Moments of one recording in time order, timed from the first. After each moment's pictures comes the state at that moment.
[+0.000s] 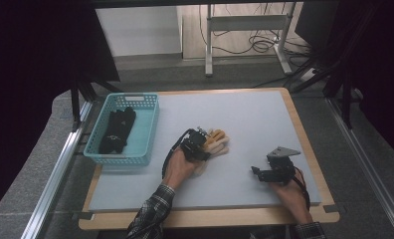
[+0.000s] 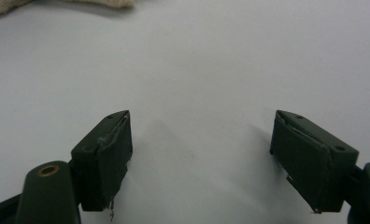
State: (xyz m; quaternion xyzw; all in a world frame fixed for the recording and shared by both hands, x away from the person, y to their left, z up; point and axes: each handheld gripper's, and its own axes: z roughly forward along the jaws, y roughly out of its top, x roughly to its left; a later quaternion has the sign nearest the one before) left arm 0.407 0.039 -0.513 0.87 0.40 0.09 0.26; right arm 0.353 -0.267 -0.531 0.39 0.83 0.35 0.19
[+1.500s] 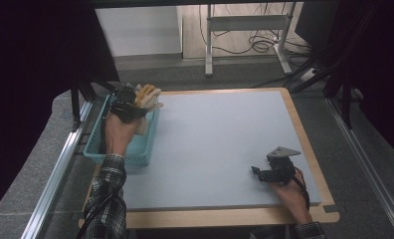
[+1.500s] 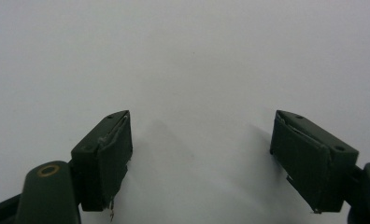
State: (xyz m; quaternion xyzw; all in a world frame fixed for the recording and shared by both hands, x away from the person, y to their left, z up) left arm 0.439 0.236 -0.398 0.74 0.59 0.21 0.25; right arm 0.353 -0.267 -0.531 0.39 0.83 0.35 0.19
